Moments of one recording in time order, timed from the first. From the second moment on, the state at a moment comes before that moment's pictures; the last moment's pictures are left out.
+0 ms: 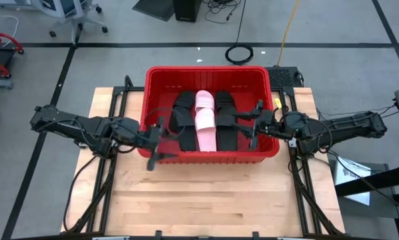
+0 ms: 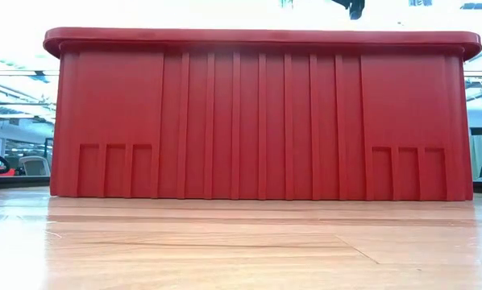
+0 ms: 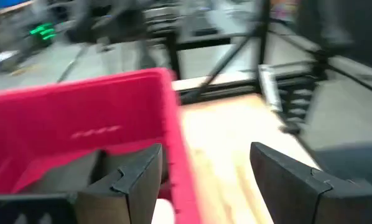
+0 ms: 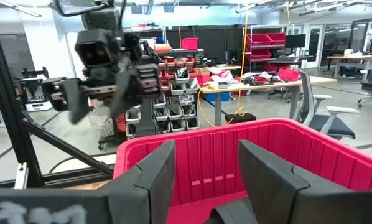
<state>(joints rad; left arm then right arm) -0.21 1.08 1.01 -0.20 -0.06 0.06 0.08 0.92 0.69 0.31 0.31 0.05</state>
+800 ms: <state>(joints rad) 0.11 0.78 0.76 -0.10 0.22 0.05 0.08 0.92 0.69 0.30 0.31 0.02</state>
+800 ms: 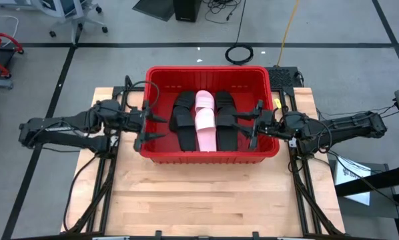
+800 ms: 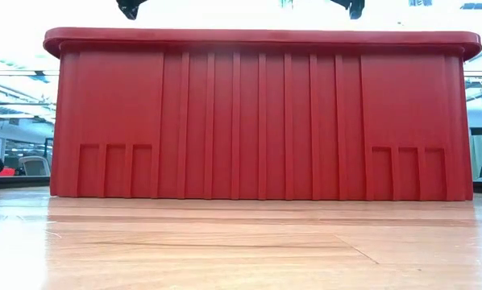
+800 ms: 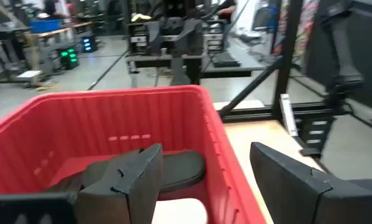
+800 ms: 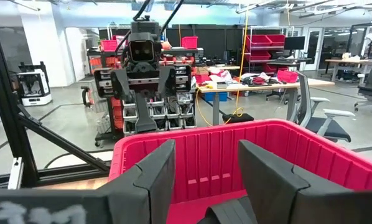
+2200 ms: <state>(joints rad) 0.05 0.47 0.60 -0.03 0.10 -0.03 0.08 0.33 0.31 0.61 0.20 0.15</state>
